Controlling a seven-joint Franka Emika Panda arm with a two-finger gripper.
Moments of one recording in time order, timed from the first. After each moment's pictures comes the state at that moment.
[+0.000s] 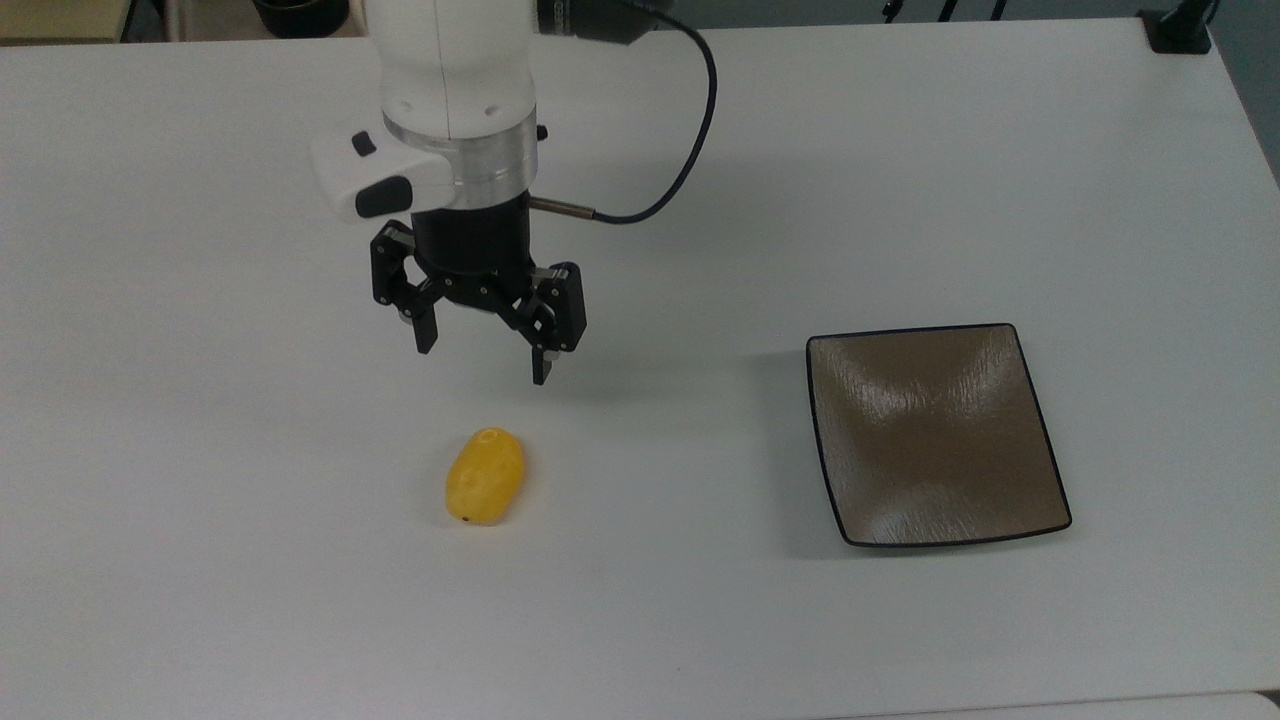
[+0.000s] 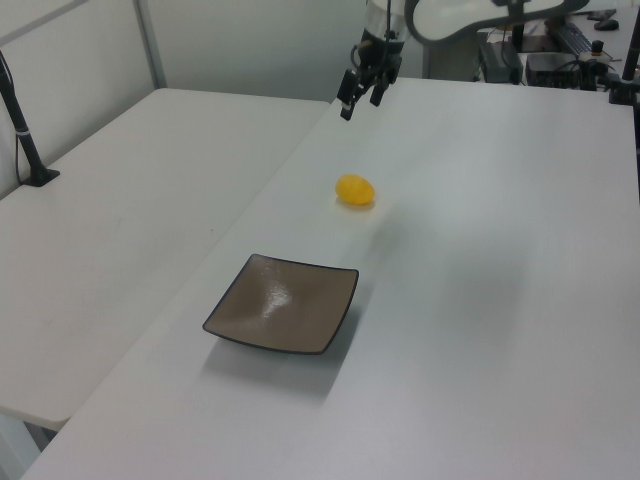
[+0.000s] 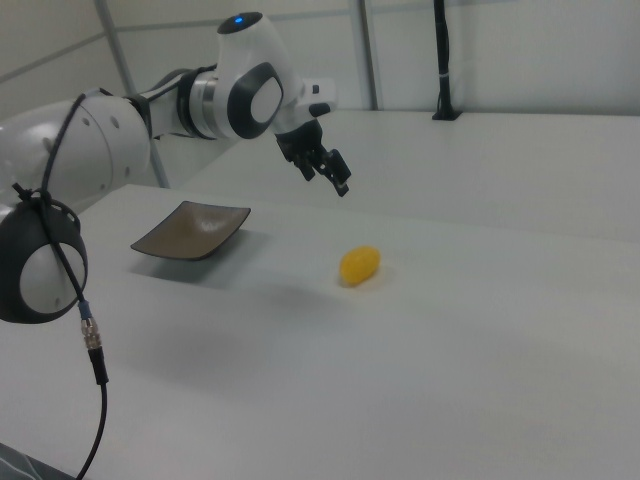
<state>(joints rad) 0.10 0.53 -0.05 -1.24 -0.03 2.11 0.31</state>
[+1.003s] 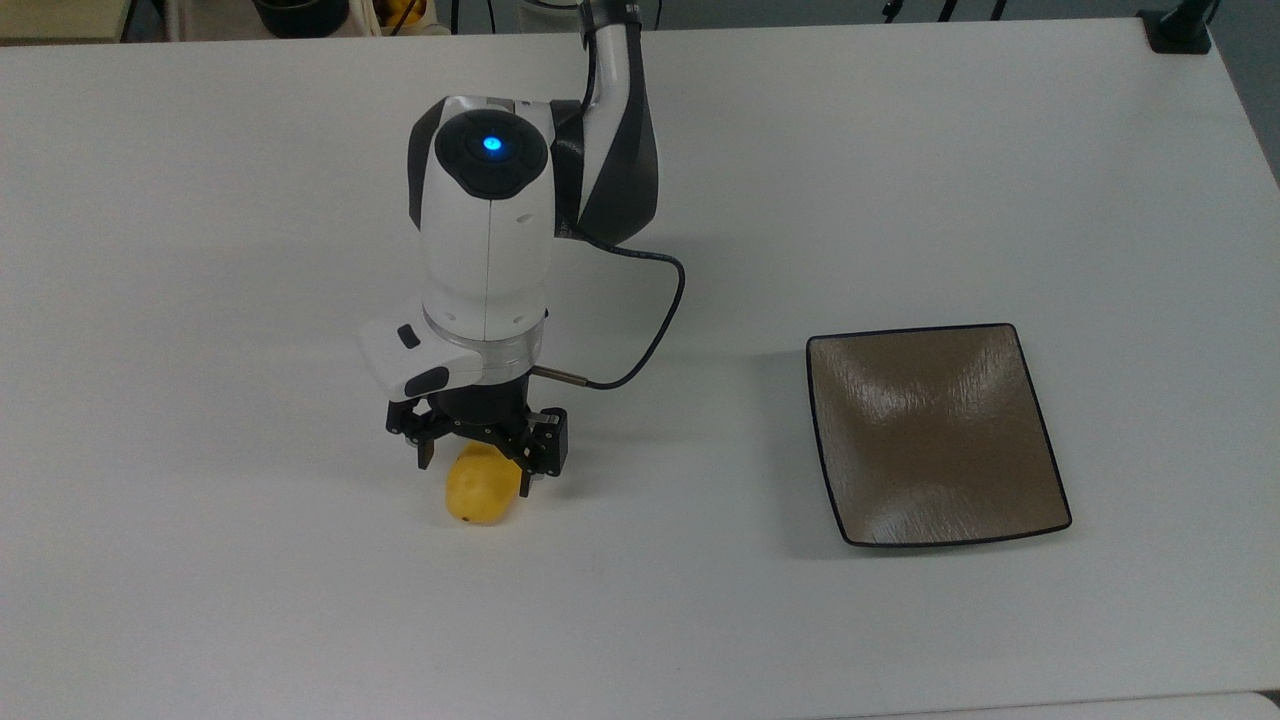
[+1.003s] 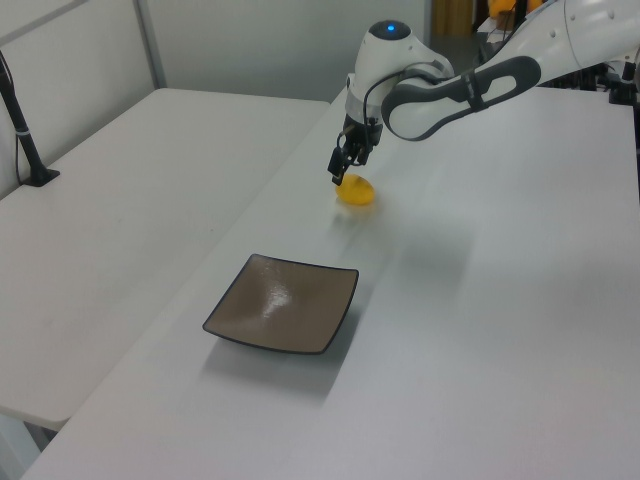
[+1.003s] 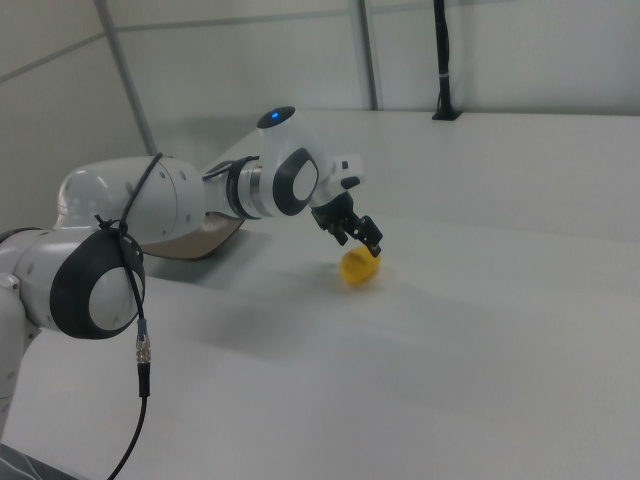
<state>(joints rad) 0.10 0.78 -0.07 -1.22 -0.15 2.33 0.31</state>
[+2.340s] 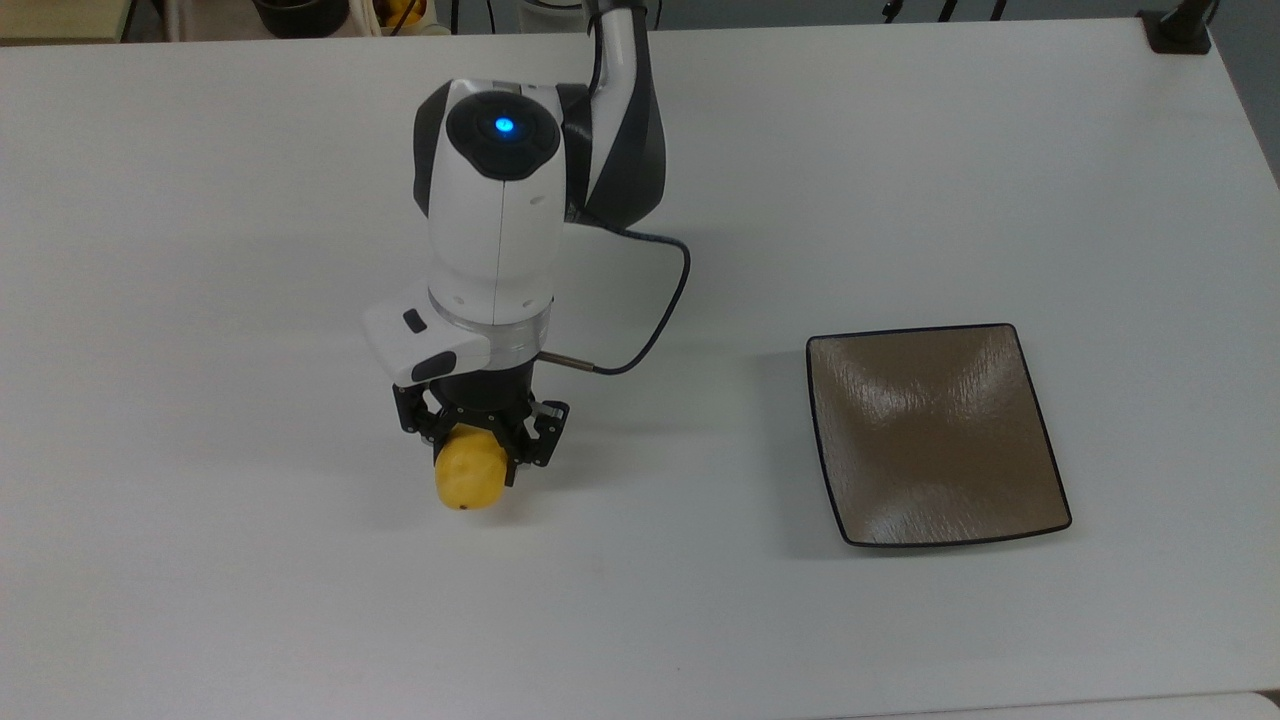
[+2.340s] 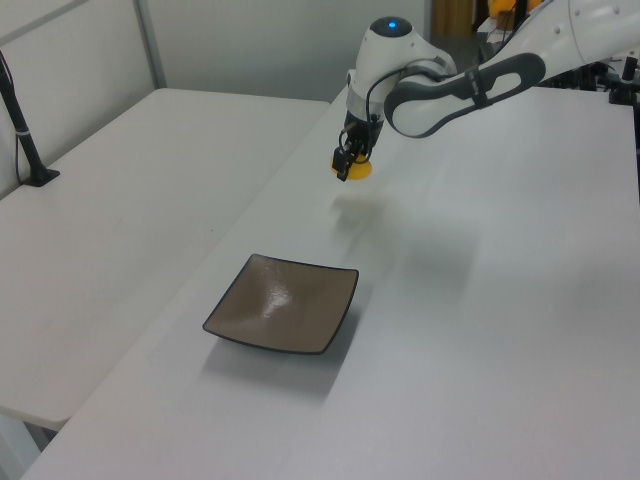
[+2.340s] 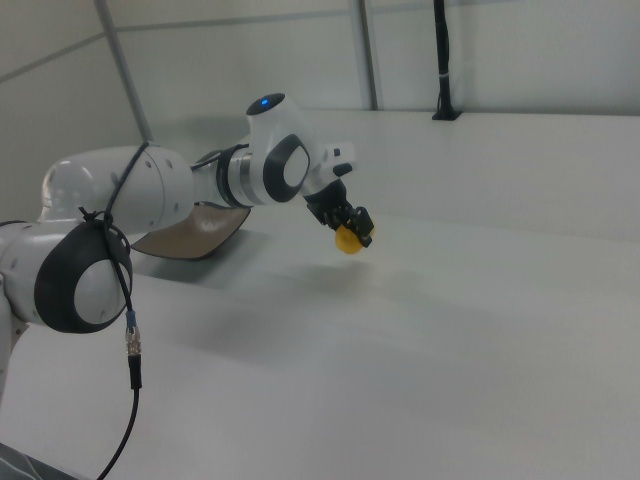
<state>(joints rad) 0.11 0.73 -0.07 -1.24 -0.17 2.30 0.31</state>
